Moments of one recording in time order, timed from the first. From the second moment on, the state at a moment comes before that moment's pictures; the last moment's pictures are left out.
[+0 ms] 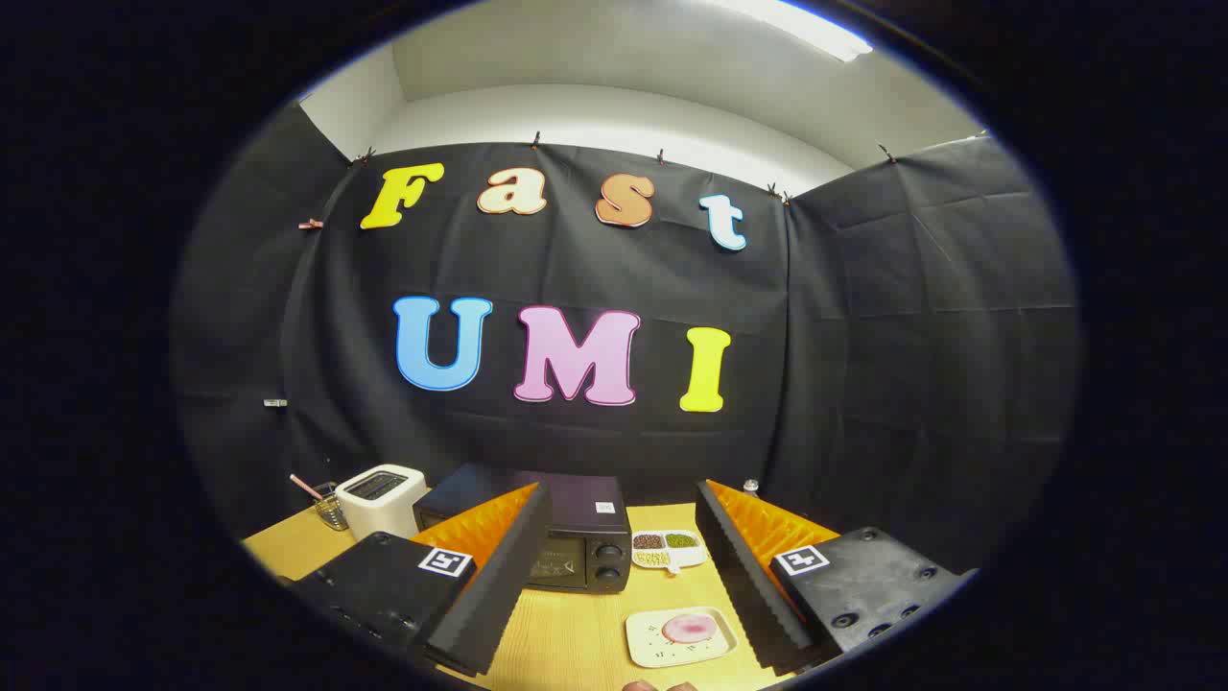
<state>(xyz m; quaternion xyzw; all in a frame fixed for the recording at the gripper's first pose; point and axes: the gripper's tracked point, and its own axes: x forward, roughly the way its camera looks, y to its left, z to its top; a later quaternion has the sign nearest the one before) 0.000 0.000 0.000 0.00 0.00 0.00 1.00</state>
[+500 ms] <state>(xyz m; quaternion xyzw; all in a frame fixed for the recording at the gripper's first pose) 0.000 0.012 -0.017 0.01 0.02 0.01 1.00</state>
